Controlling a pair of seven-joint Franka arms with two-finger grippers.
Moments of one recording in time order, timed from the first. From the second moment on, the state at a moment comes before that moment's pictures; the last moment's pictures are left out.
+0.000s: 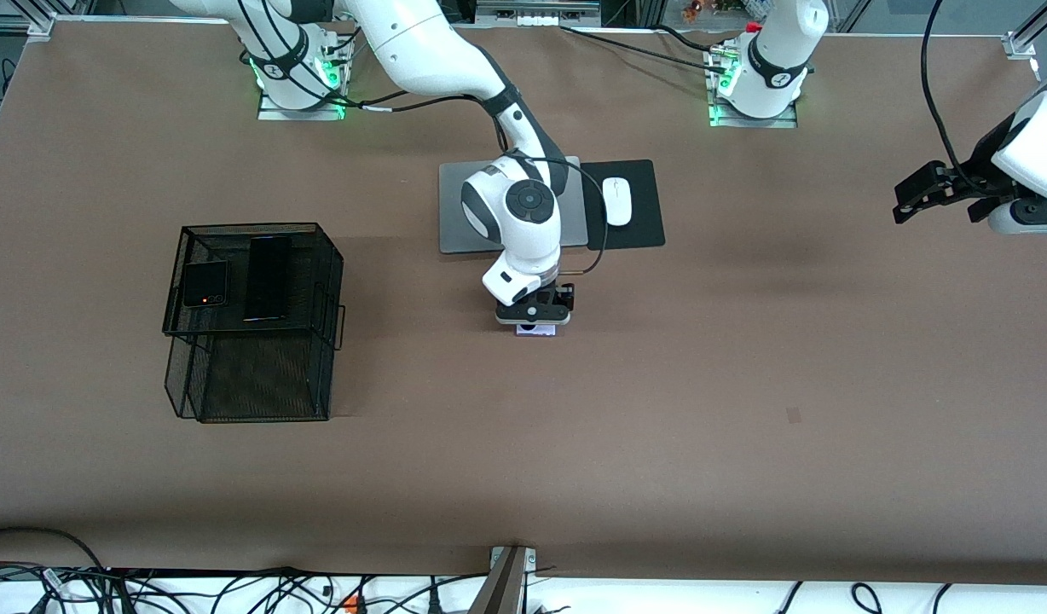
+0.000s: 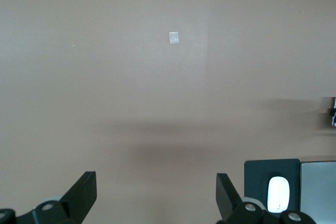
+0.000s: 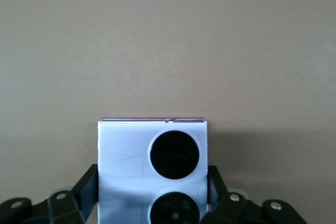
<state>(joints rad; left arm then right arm) -0.04 -0.04 0.03 -1.69 0.02 1.63 -0.07 1.09 0.97 -0.38 -1.30 0.27 2.36 0.73</state>
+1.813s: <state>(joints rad) -0.04 -0.04 0.02 -1.69 0.02 1.63 -0.07 0.47 0.72 -0.63 -1.26 0.39 1.79 -0.27</state>
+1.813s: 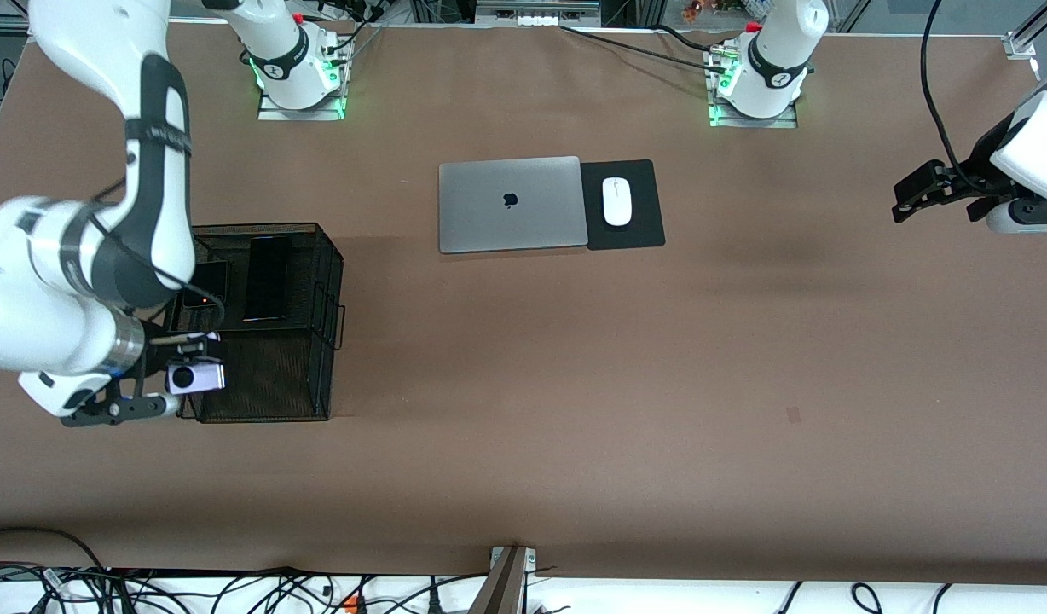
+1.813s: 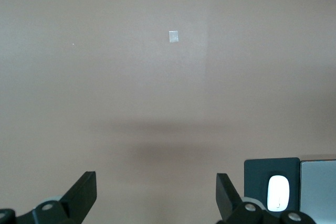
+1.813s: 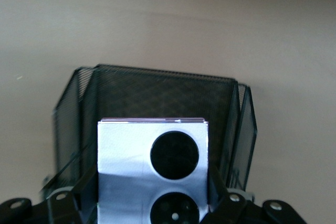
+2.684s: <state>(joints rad) -0.04 -0.04 0.02 -1.69 0.02 1.63 -0.07 0.47 0.83 -0.53 -1.39 0.43 2.03 -0.28</state>
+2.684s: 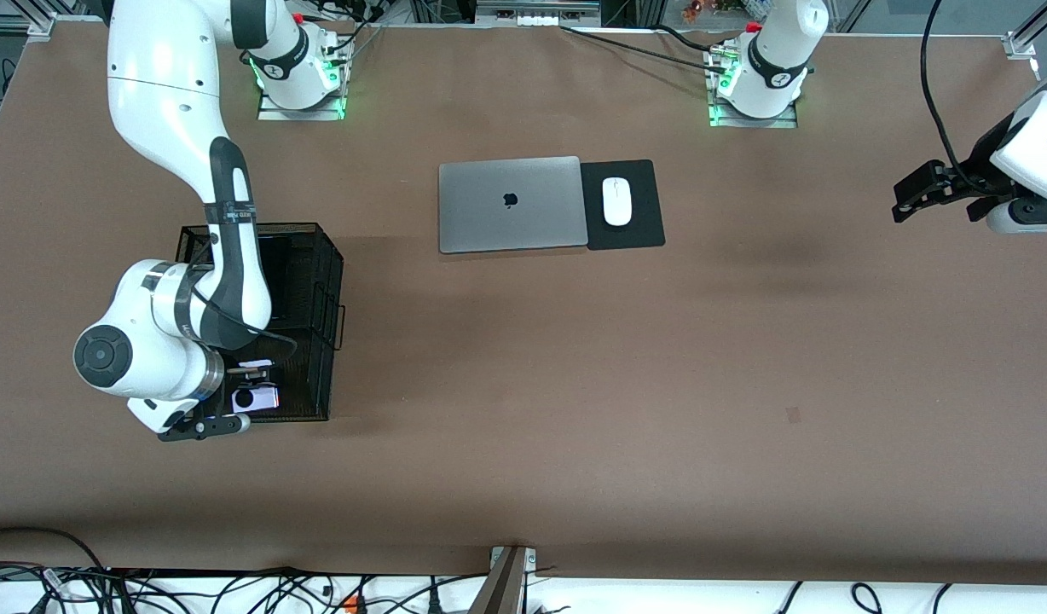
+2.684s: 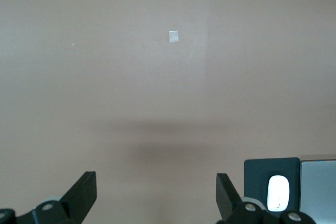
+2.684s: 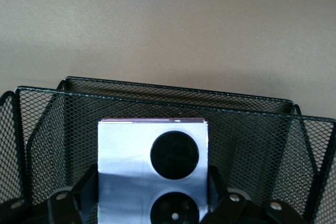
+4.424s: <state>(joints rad) -0.04 -0.04 0.02 -1.69 0.02 1.63 -0.07 0.44 0.29 -0.46 -1.47 0.08 1.66 -0.09</state>
